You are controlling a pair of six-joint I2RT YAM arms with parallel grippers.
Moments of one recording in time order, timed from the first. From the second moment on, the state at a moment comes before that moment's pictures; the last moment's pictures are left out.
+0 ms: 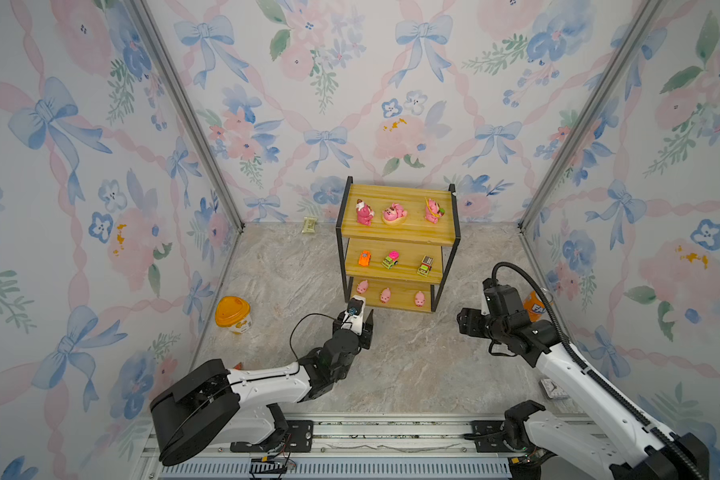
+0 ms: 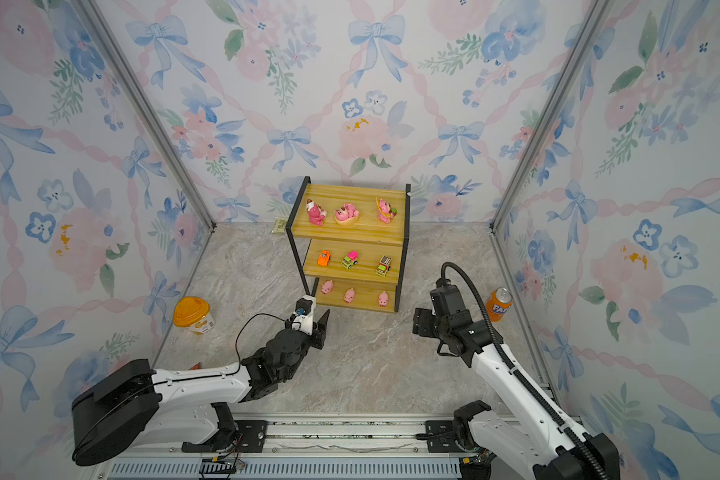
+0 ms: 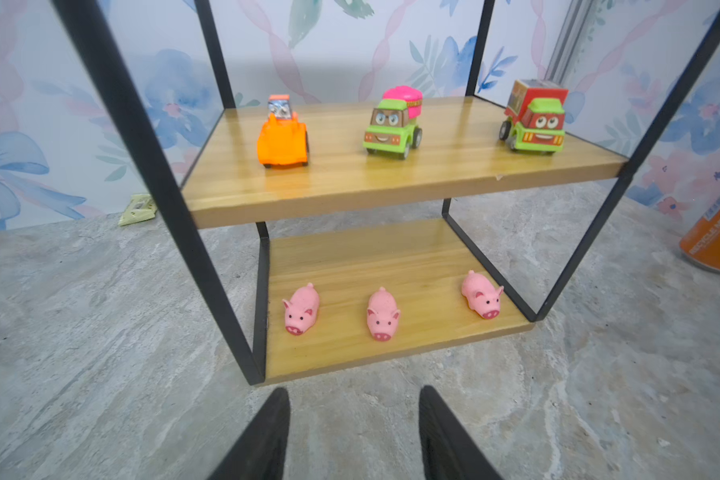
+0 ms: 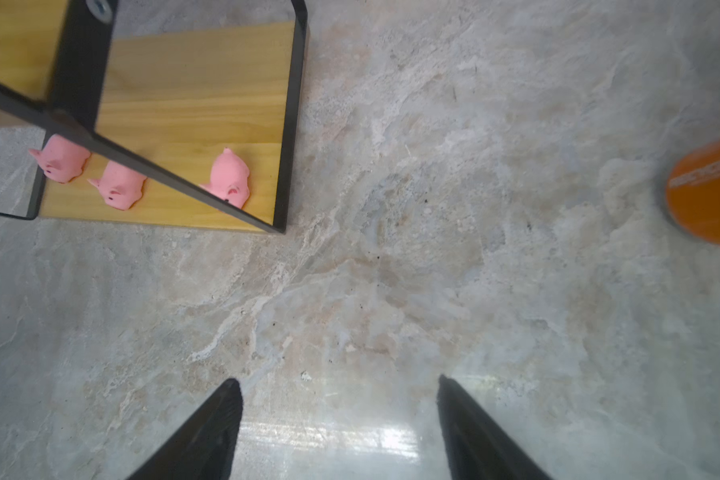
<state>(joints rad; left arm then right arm) -0.96 1.20 0.35 0.63 -0.65 -0.13 0.36 1.00 0.77 -0.66 0.11 0.40</state>
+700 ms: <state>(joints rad) -0.27 0.68 0.08 0.56 -0.46 0.15 -0.11 1.16 0.77 -0.18 -0.07 0.21</state>
